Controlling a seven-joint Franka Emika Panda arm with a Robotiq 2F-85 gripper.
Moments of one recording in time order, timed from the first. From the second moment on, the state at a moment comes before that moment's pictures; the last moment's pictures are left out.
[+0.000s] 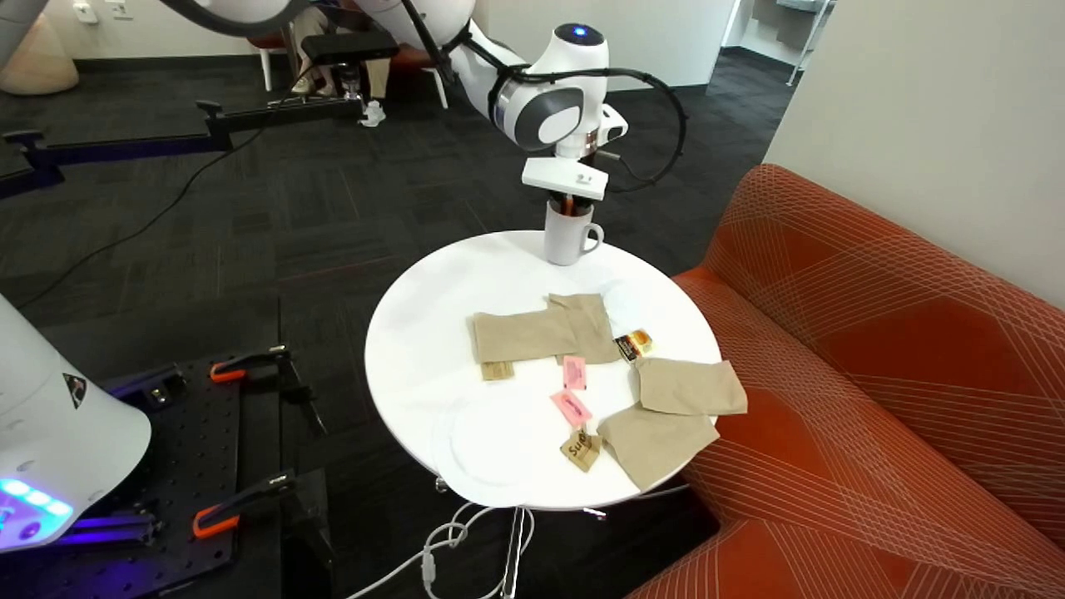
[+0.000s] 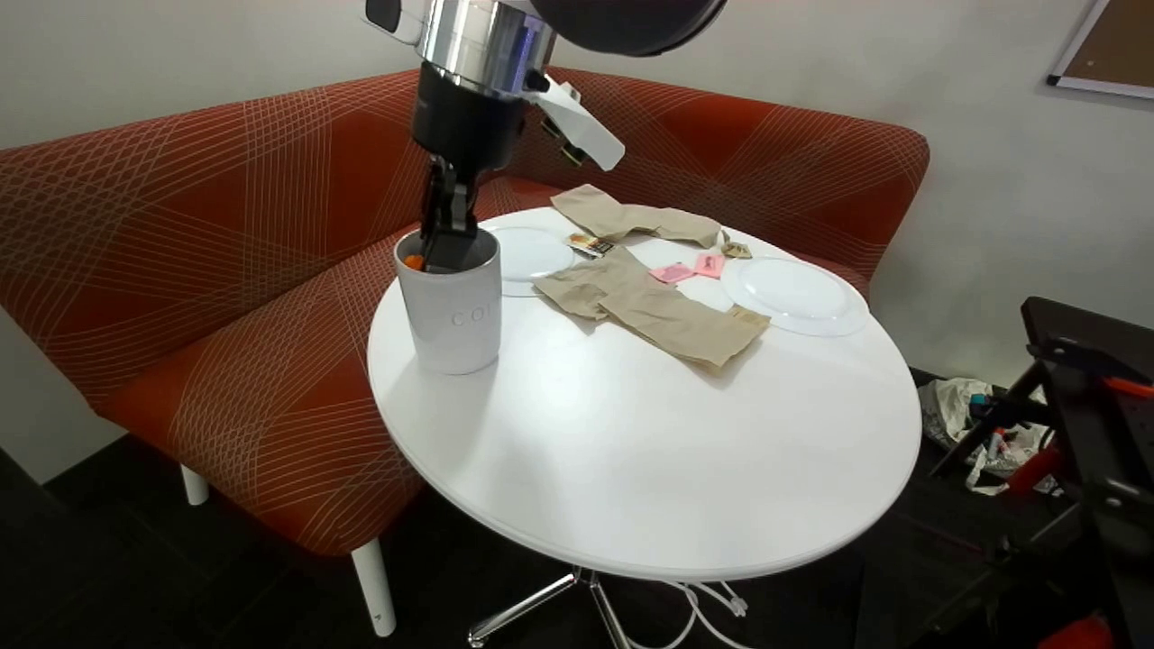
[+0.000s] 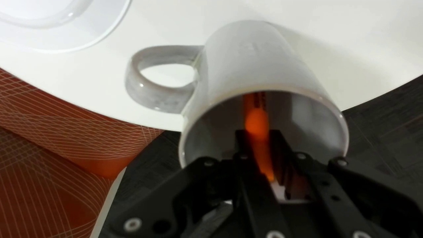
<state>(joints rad) 0.09 0.84 0.22 -1.48 -0.02 2.59 -0.62</state>
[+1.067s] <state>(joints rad) 0.08 0.65 0.25 -1.58 -0.02 2.73 -0.62</state>
